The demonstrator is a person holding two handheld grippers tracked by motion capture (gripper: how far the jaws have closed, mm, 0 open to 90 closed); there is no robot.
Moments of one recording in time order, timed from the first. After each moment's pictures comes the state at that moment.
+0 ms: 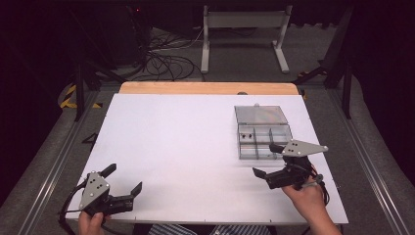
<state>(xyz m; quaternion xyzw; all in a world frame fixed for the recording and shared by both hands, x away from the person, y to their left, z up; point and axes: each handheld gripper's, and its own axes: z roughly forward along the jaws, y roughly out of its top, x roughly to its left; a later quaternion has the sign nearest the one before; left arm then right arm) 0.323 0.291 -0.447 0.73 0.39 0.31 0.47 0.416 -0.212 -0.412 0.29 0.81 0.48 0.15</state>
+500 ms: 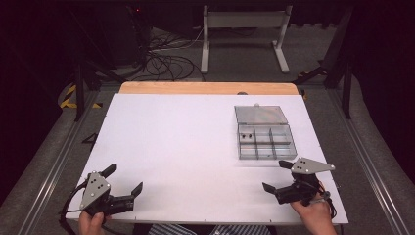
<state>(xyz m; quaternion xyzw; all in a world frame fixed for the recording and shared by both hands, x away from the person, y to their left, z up) 0.323 0.290 -0.448 0.73 0.39 0.31 0.47 0.396 -0.243 -0.462 0.32 0.81 0.47 0.15</state>
